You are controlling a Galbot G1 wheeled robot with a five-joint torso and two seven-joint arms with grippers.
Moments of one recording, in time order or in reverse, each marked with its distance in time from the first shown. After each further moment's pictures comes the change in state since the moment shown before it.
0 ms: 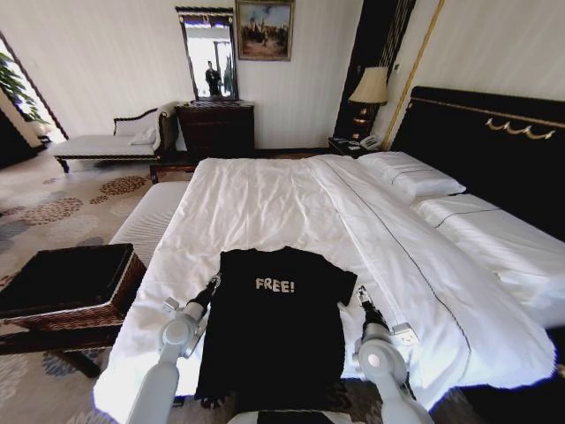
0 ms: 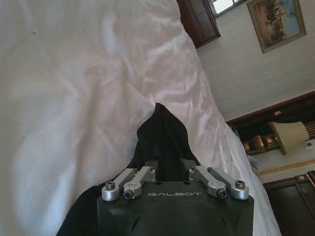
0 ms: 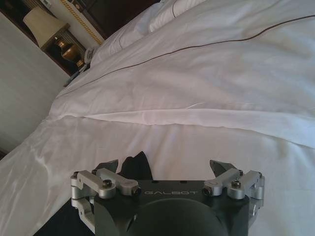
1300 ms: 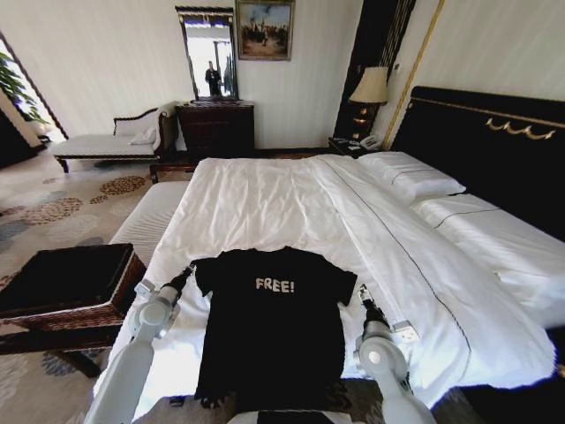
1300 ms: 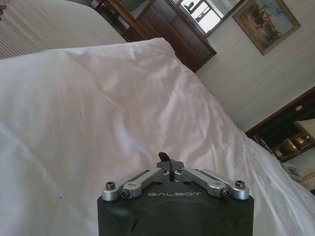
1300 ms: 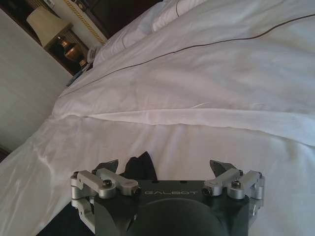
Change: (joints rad) left arm -0.134 0.218 -0.046 0.127 0.091 -0.005 0.035; right arm 0.020 -0.013 -0.010 -0.015 0.009 0.003 -0.002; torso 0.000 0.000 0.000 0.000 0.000
